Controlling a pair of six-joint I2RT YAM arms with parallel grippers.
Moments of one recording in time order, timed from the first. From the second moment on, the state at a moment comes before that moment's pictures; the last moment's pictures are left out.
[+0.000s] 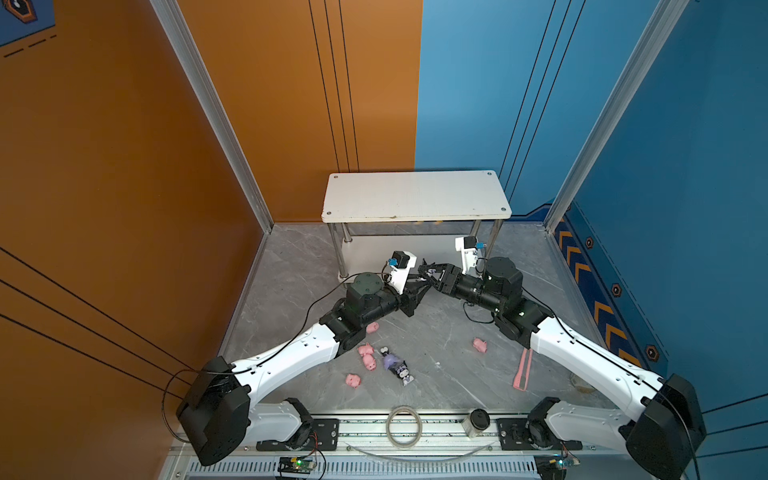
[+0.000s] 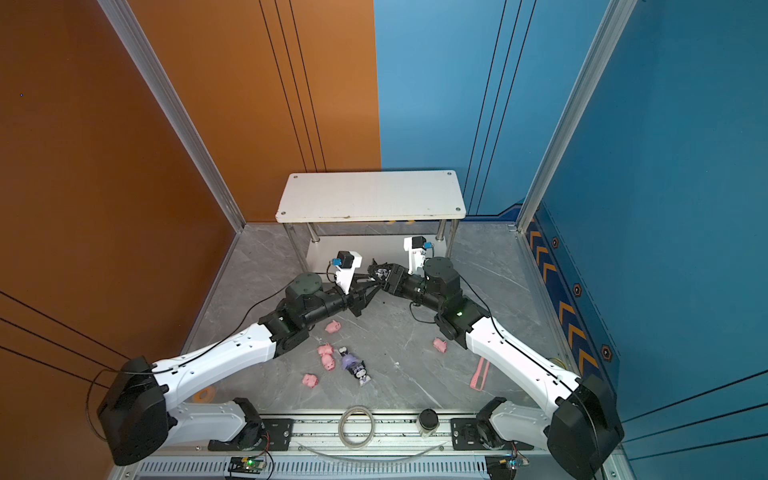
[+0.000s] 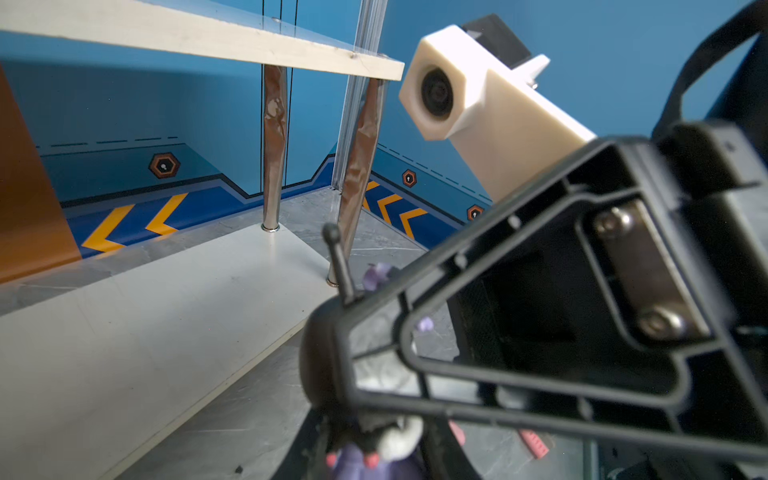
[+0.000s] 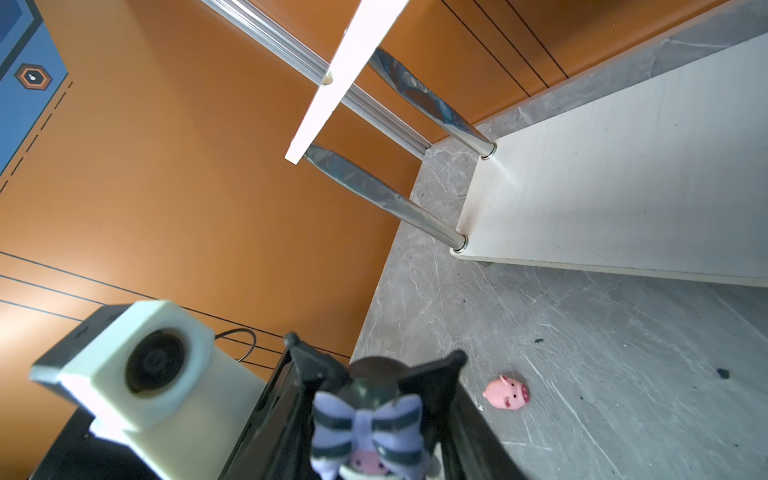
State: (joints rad) left arm -0.75 1.28 0.82 0.36 0.19 -0.24; right arm 0.62 1.20 0.90 0.15 -0.35 0.92
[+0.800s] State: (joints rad) left arm -0.78 1.26 0.87 0.24 0.22 -0.07; right arm 0.63 1.19 1.21 -0.41 -0.35 0.65
